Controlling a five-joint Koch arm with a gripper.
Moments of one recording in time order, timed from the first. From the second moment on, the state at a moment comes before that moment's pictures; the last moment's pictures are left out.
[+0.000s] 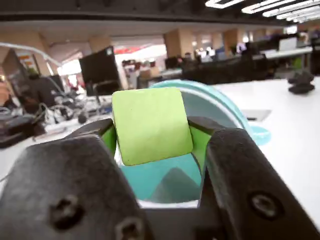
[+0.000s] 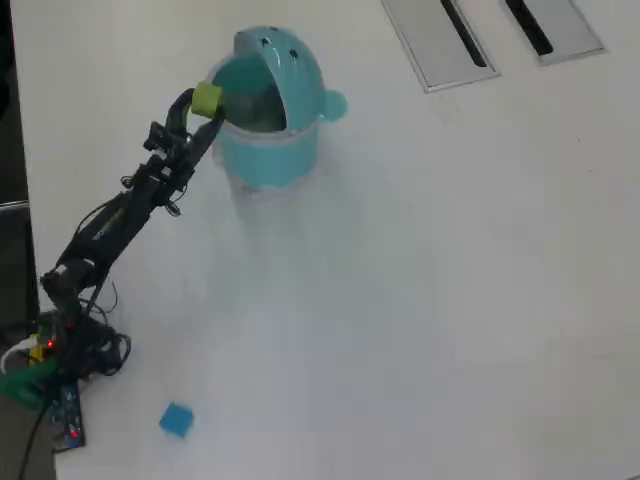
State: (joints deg) arm -40.8 85.4 82.7 -10.1 -79.1
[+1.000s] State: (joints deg) arm -38.5 59.4 61.9 -9.8 -86.7
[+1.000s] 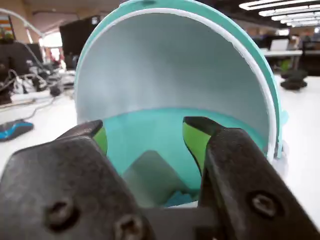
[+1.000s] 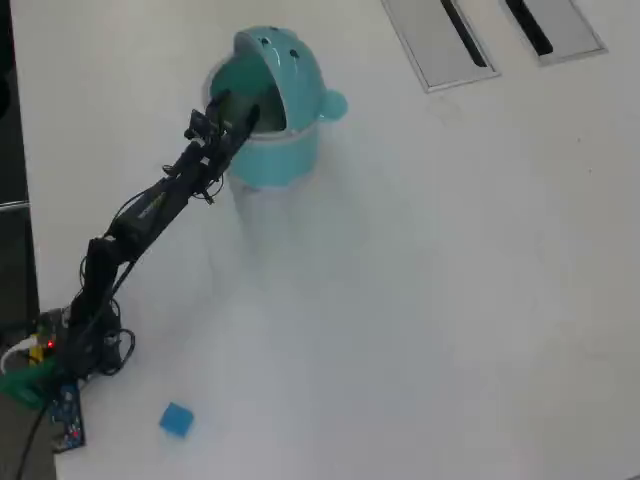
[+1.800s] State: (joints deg) arm -21.4 99.8 97.2 -7.9 -87.3
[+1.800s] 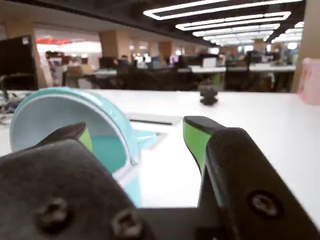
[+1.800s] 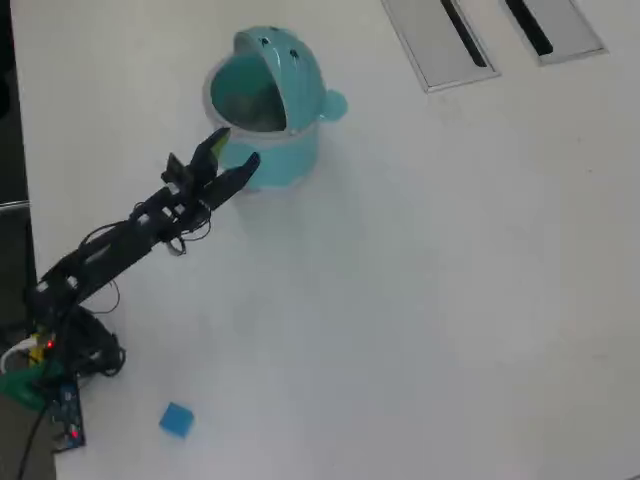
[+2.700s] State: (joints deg) arm -2.9 124.0 128.5 -8.9 -87.3
